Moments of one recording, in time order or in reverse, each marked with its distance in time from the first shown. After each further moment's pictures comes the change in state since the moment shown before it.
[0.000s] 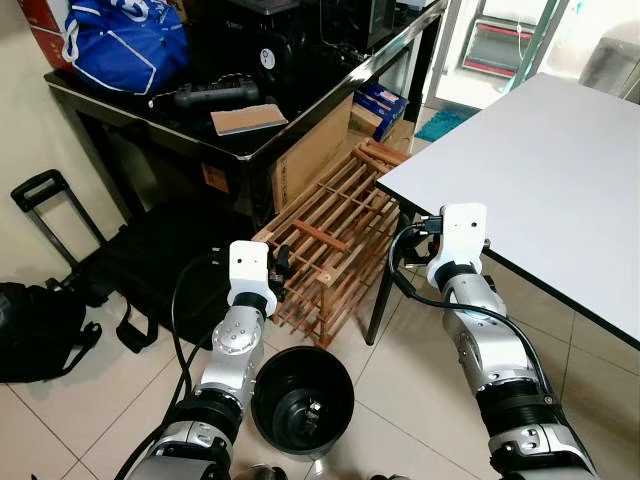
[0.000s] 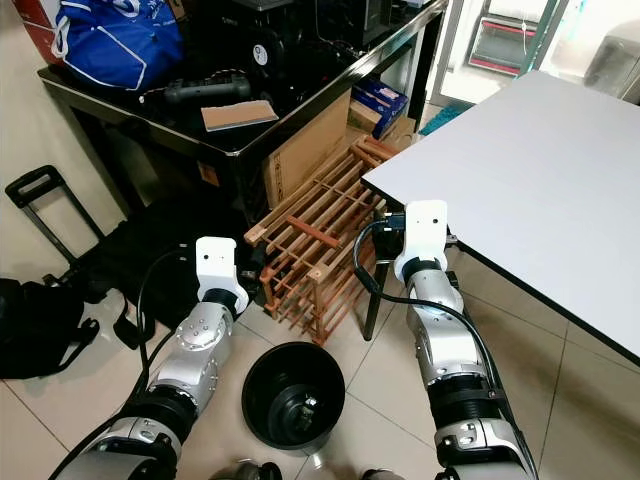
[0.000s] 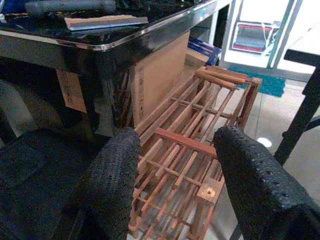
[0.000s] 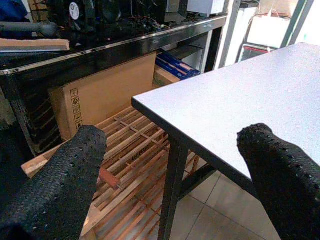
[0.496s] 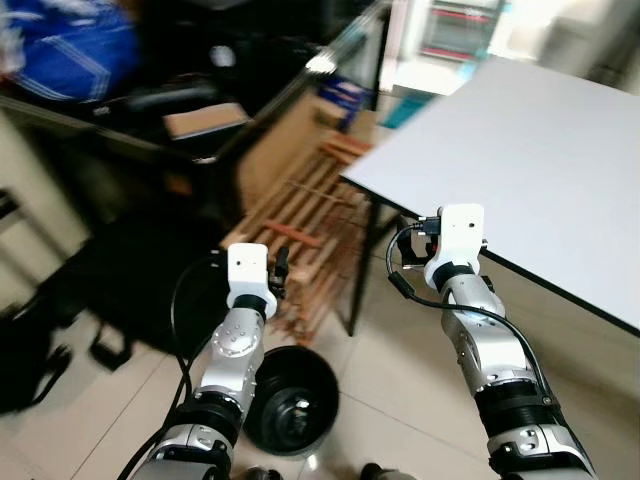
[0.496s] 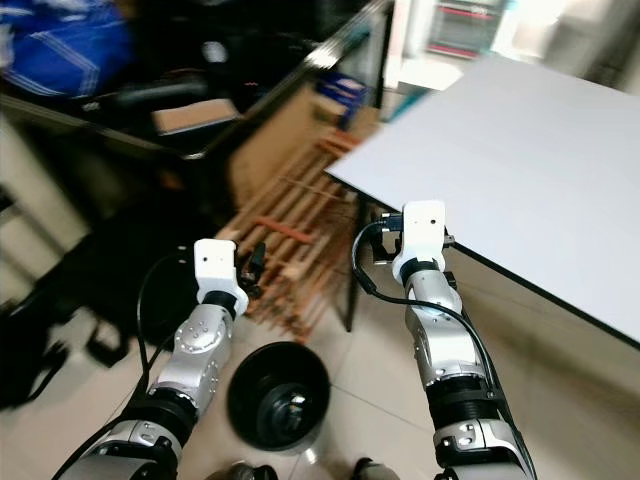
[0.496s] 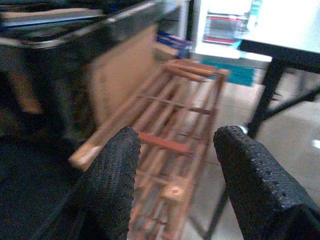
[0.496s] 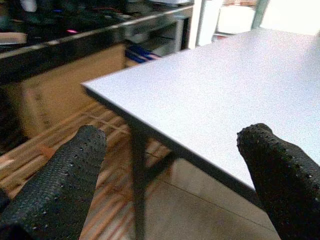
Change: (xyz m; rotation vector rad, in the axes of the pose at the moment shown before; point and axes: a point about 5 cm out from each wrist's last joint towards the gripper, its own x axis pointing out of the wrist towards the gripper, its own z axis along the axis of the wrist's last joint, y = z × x) left arm -0.002 -0.001 -0.002 -0.004 0.005 0.001; right arm 0.000 0.003 -0.001 0.004 0.003 0.017
